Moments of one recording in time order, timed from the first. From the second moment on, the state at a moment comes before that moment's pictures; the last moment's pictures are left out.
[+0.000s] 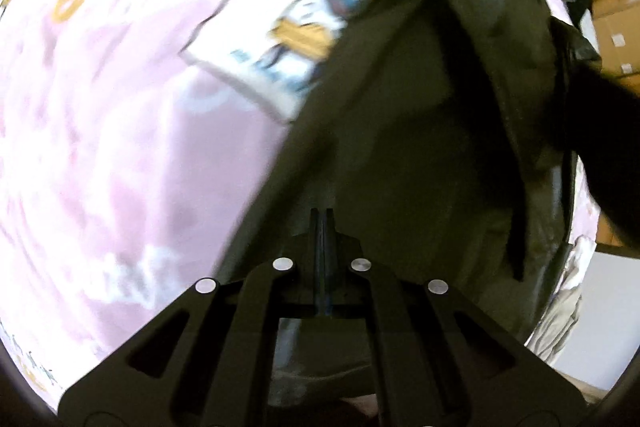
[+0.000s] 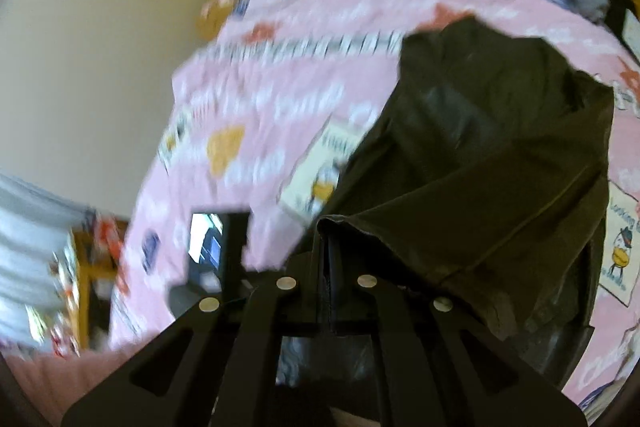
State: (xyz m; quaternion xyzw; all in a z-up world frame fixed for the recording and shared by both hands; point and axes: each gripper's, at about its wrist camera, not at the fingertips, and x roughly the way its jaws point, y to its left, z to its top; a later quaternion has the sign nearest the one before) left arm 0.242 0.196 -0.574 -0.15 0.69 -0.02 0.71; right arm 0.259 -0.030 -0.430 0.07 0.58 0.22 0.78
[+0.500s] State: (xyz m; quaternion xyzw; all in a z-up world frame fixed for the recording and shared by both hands) left arm 0.266 0.232 -0.549 -0.16 0.66 -0.02 0.74; right arm 0.227 0.006 -0.522 0.03 0.64 0.23 0.73
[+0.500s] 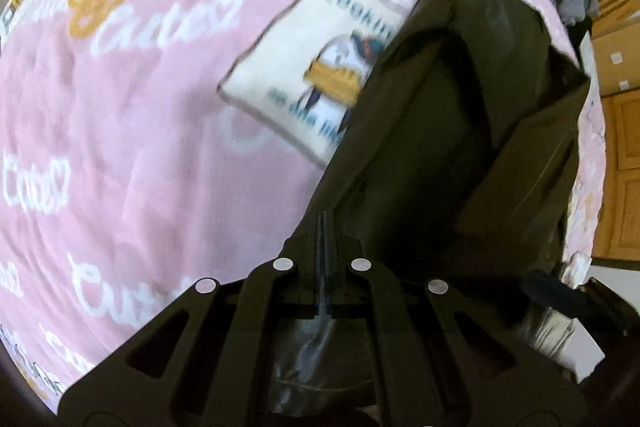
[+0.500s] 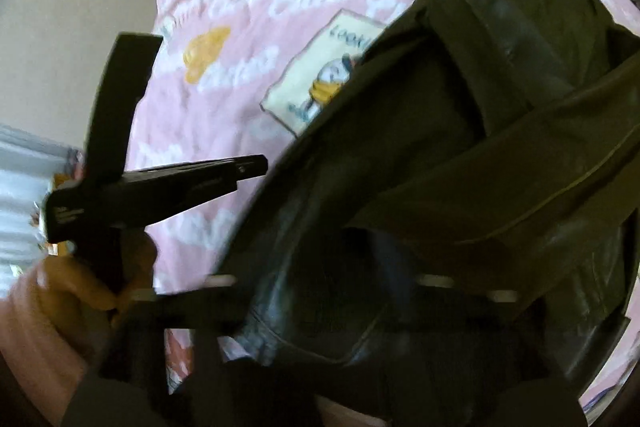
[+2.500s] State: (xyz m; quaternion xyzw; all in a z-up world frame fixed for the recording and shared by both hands) left arm 0.270 0.093 -0.620 0.02 0.69 -0.06 0.72; right arm 0.593 -0.320 -0.640 0.26 0.68 -0.06 0.69
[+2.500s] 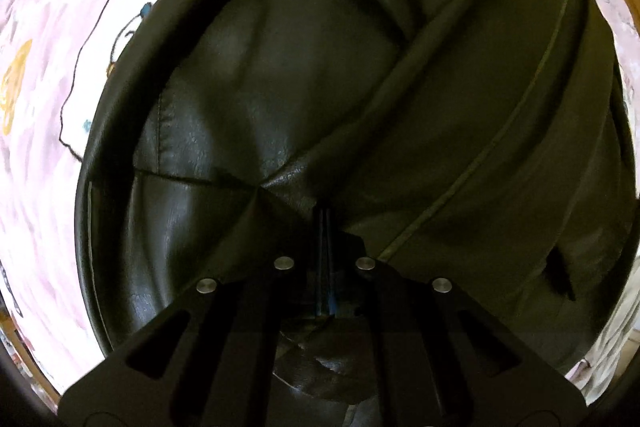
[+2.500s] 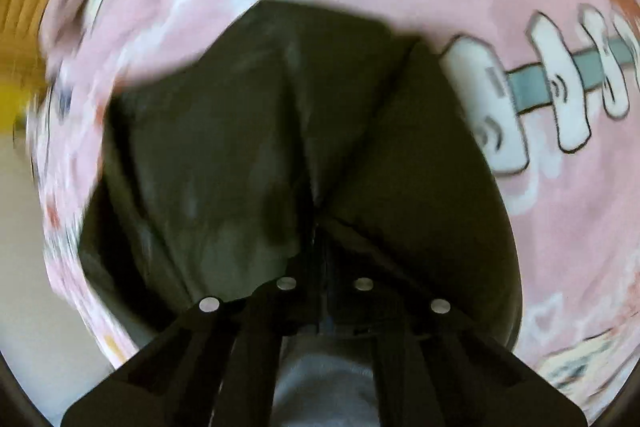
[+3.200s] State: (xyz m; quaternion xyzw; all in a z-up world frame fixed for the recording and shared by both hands) left arm 0.289 0.045 -0.595 0.14 0.66 -0.01 0.74; right arm 0.408 -0.393 -0.551 0.34 0.56 0.05 0.75
